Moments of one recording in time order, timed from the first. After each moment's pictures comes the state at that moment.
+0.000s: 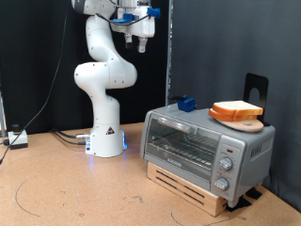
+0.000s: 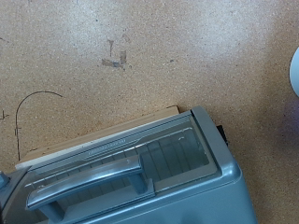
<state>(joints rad) -0.04 -0.77 0.02 -2.35 0.03 1.58 2.31</state>
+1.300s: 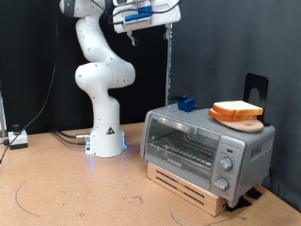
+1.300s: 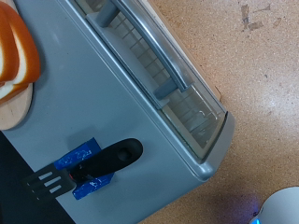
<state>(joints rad) 0.22 -0.81 -0.13 -2.37 0.13 1.68 1.23</state>
